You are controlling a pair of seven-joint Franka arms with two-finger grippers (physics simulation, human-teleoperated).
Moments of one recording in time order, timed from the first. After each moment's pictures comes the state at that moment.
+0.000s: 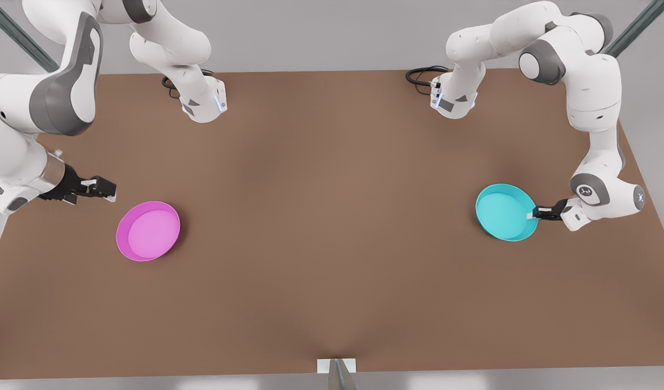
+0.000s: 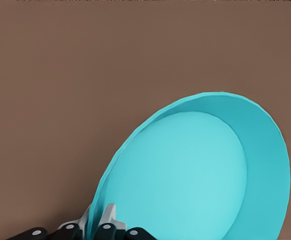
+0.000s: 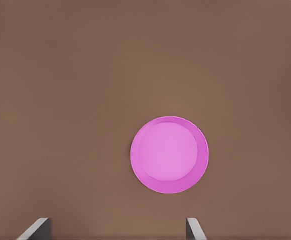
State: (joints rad) left arm 0.19 0.63 0.29 -1.87 -0.49 2.09 0.91; right arm -0.01 0.21 -0.03 -1.32 -0.01 1.46 -0.09
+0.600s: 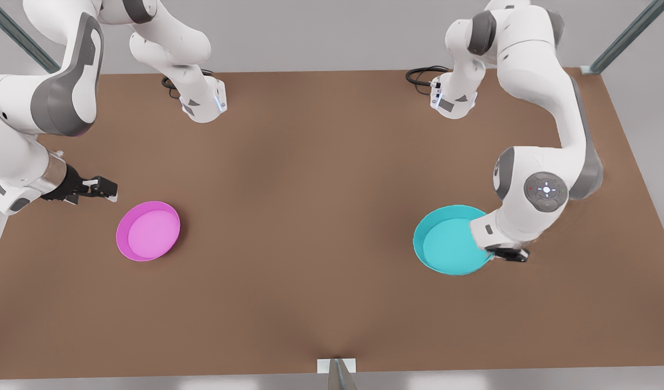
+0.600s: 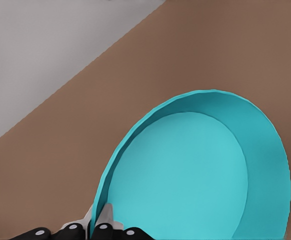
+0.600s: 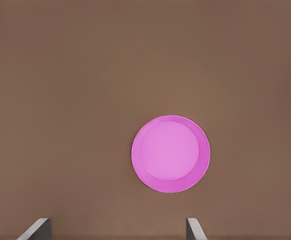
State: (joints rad) left arm -0.46 0.52 0.27 -1.20 0.07 1.80 0.40; right arm -0.01 0.22 -0.03 -1.32 -0.01 1.46 -0.10
